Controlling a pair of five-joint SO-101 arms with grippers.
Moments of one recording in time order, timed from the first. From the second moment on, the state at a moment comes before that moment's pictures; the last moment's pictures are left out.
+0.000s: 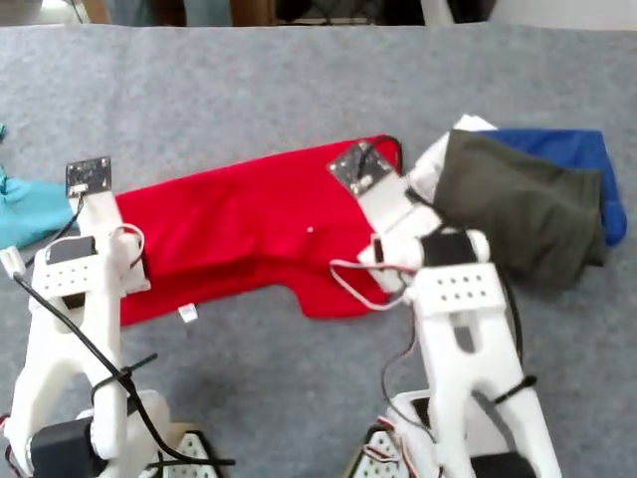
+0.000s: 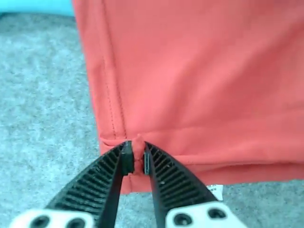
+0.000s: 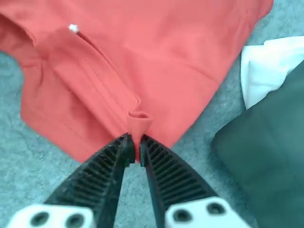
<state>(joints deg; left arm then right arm) -19.6 -26.8 51.7 54.2 -1.5 -6.7 -36.6 48.6 61.9 33.6</state>
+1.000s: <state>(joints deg) -19.3 -26.9 57.4 52.7 -7.5 -3.9 -40.8 55.1 61.9 36.4</state>
